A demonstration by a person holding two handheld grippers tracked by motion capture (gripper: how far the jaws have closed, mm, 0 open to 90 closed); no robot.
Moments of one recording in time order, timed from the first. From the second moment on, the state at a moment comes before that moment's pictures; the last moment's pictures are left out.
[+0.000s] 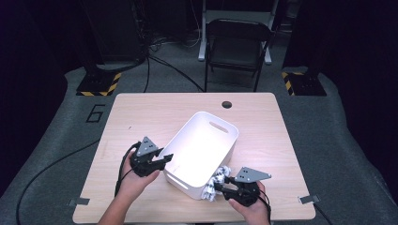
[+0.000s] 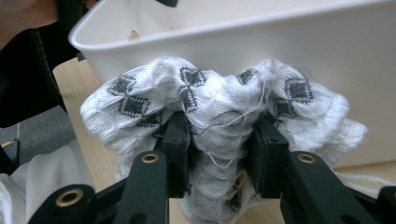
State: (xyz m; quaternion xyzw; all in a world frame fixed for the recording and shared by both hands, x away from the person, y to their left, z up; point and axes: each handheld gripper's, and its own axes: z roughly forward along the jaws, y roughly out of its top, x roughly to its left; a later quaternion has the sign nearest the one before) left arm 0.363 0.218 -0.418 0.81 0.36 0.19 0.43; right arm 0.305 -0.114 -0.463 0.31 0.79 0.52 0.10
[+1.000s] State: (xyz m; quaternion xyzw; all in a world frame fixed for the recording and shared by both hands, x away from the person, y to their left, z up) left arm 0.362 0.216 -0.419 0.81 0.36 0.19 0.42; right arm 0.305 -0.123 -0.456 0.32 0.76 0.56 0.09
